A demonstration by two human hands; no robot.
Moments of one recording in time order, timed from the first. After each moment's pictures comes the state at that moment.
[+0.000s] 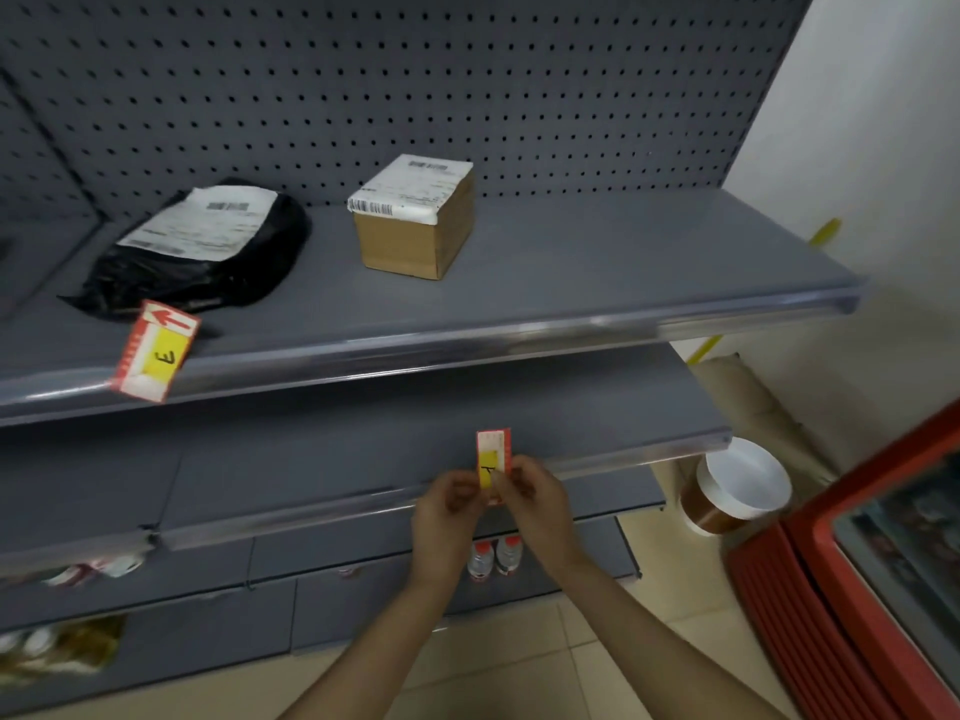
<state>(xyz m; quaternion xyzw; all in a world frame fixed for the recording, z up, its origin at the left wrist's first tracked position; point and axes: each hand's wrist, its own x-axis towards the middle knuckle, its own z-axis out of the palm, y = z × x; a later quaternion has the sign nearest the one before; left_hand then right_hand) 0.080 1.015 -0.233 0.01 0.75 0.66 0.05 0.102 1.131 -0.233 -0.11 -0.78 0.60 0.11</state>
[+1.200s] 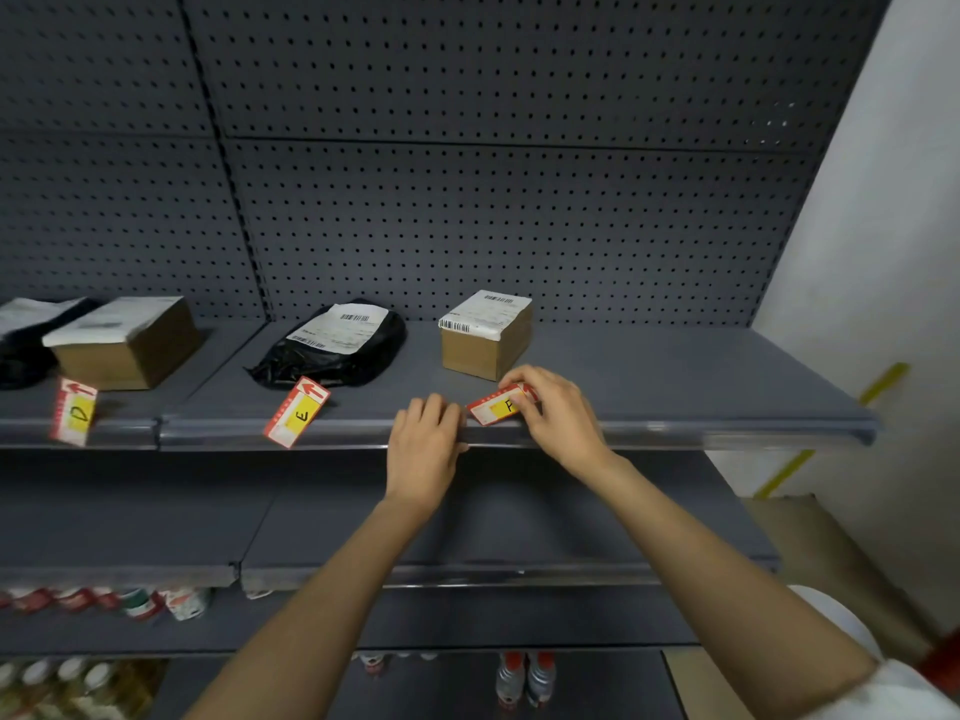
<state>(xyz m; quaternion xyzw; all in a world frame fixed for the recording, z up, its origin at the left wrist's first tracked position) 0.016 0.962 -0.076 0.18 0.94 0.08 -0.26 0.027 1.139 -0.037 0.15 -0.92 0.28 0.23</state>
